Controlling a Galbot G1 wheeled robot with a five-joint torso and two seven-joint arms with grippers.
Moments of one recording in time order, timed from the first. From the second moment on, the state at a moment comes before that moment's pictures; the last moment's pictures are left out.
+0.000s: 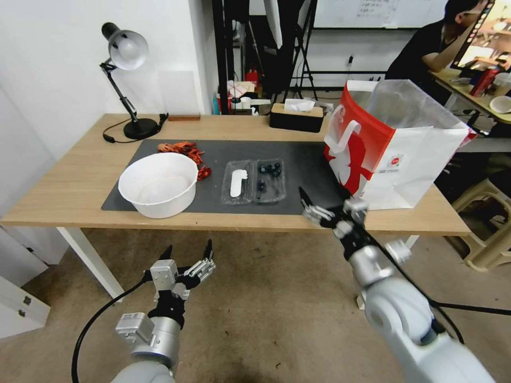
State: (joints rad) left arm 1.78 -1.57 -0.45 -2.27 -0.25 0.10 -0.02; right arm -1.49 1.15 0.39 2.14 0.42 0.13 0.05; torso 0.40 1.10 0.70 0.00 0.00
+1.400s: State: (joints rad) left arm 1.31 -1.40 -0.24 -2.15 -1.24 0.13 -0.41; right arm -1.82 1.31 0.39 2.12 0.24 0.40 -0.03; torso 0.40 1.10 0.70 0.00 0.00
